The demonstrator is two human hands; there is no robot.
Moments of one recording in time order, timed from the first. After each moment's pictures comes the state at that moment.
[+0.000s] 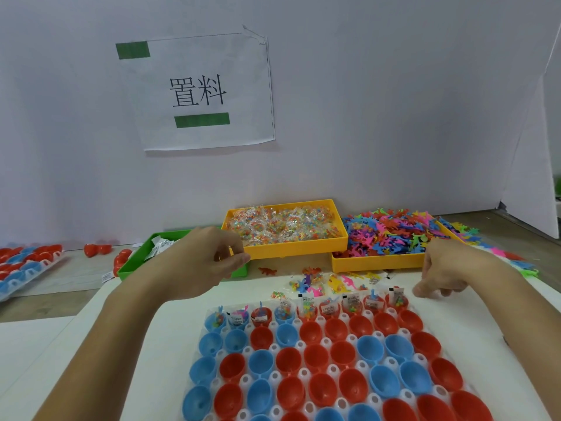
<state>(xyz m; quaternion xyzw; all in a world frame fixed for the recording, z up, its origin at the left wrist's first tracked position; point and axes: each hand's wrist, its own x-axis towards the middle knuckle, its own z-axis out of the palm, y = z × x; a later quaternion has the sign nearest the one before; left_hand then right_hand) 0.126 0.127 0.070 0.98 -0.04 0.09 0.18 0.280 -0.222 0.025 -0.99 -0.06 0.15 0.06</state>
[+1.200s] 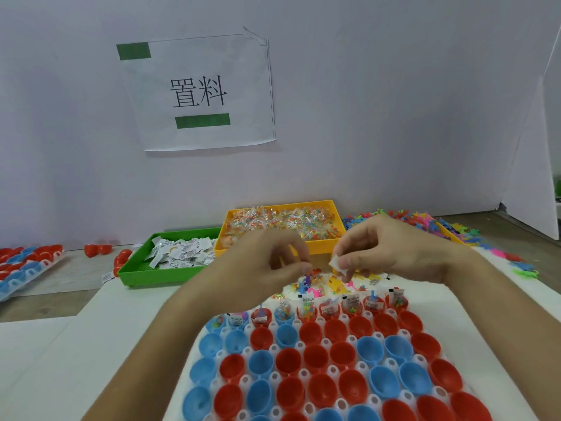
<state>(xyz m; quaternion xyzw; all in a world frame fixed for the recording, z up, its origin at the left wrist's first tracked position) 0.122 0.056 0.074 0.93 -0.16 0.08 0.32 0.232 -0.168 0.064 -0.77 -0.40 0.19 0.46</state>
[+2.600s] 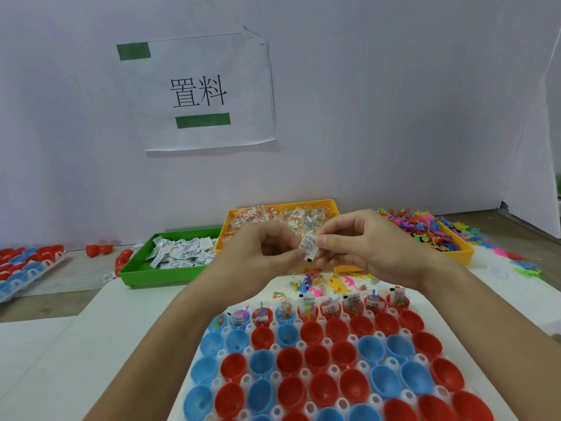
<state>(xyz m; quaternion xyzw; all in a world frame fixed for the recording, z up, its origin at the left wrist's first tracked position) 0.130 0.054 0.067 0.85 -0.09 0.11 0.51 0.224 -0.139 0.055 -0.66 -0.37 0.20 0.62</state>
